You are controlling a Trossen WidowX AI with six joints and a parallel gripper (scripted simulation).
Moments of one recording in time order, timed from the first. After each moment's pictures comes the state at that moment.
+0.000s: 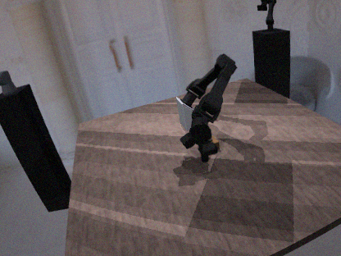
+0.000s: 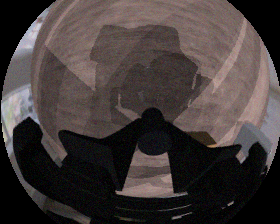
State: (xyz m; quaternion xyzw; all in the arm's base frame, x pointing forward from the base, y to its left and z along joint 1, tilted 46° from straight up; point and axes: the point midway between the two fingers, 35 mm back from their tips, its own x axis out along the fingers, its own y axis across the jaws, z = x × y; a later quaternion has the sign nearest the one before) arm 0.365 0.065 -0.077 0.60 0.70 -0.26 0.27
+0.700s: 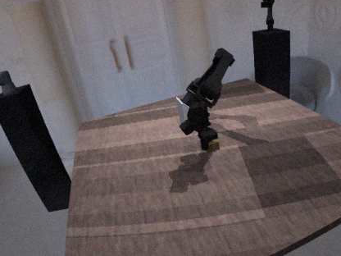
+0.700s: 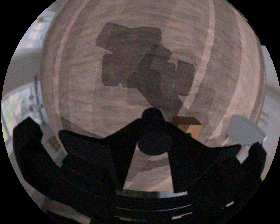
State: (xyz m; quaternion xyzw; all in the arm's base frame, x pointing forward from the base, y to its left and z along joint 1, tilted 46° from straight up) arm 0.362 0.031 -0.033 0.61 0.70 -0.26 0.27
